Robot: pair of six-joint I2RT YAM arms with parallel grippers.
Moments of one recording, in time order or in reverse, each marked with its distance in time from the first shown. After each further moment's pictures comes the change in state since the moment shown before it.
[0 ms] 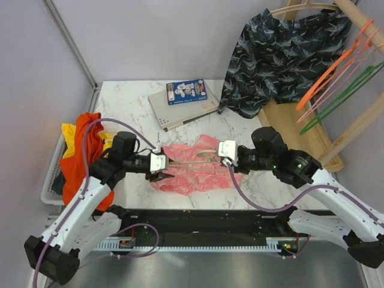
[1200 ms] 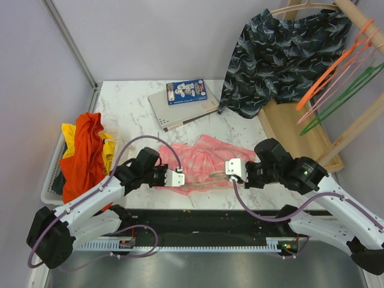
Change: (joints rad) left arm -0.224 0.096 -0.280 0.127 -0.642 0.138; right arm -0.010 -0.096 -0.068 -0.334 0.048 -0.120
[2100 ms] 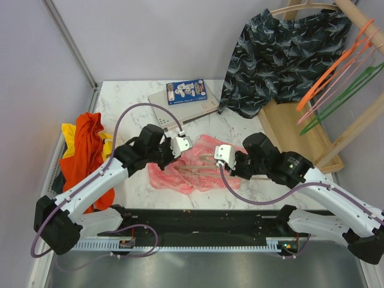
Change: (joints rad) left arm 0.000 0.158 0.354 -0.048 -0.015 -0.456; right arm 0.041 0.117 0.008 0.203 0.125 0.172
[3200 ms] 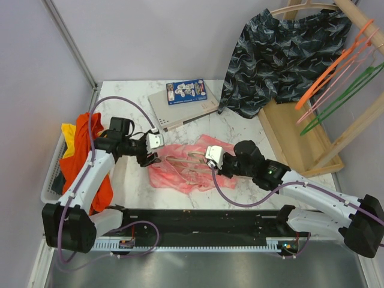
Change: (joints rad) left arm 0.479 0.026 0.040 -0.200 0.491 0.507; right arm 0.025 0.077 -0.298 0.635 -0.027 0.095
